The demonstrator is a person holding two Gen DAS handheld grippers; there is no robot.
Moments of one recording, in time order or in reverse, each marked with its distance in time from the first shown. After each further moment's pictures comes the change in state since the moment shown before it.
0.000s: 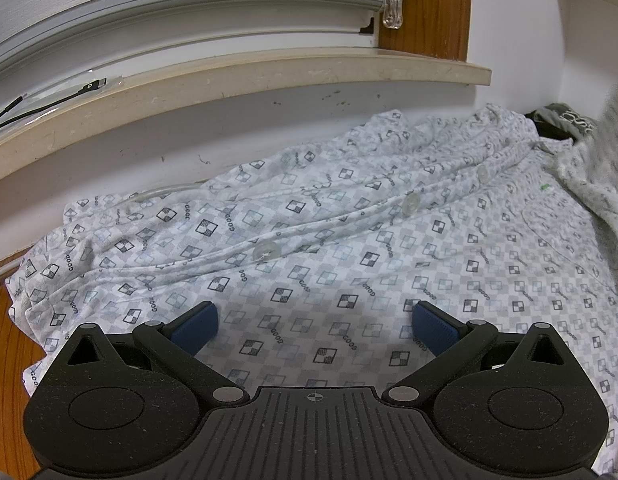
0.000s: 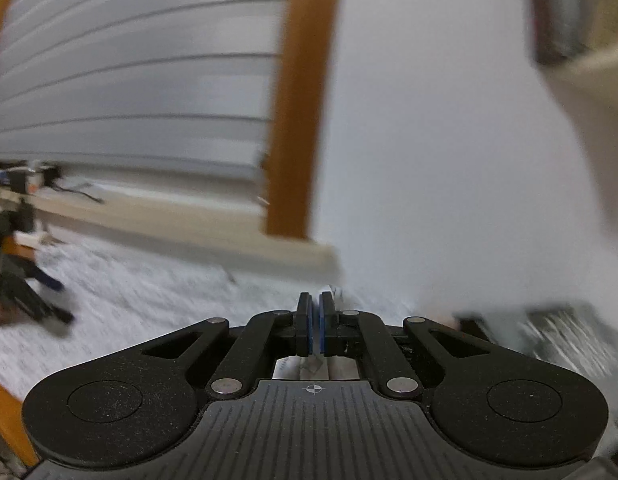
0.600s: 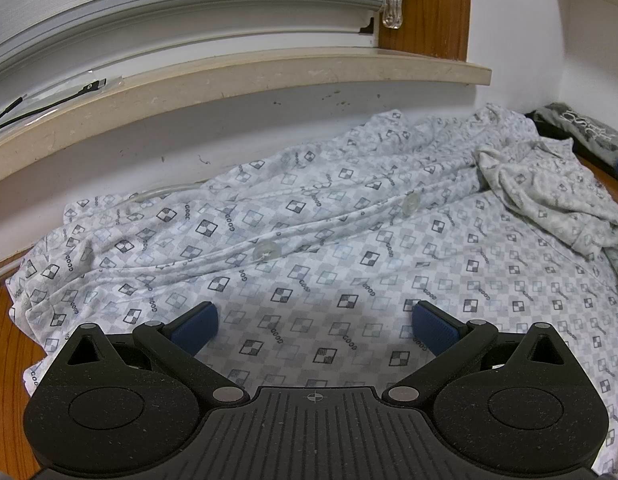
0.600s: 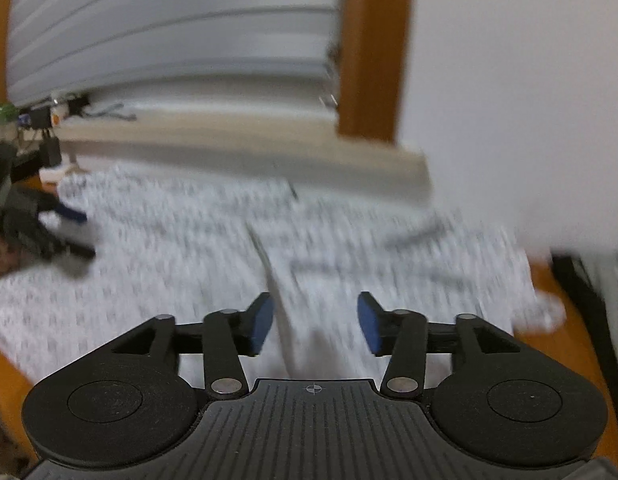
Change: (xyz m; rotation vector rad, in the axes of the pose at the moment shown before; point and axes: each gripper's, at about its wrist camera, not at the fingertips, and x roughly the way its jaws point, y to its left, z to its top) left arm 0.001 0.001 -0.001 0.000 -0.001 0.000; right arm 0.059 0.030 -0.065 0.033 0.260 0.107
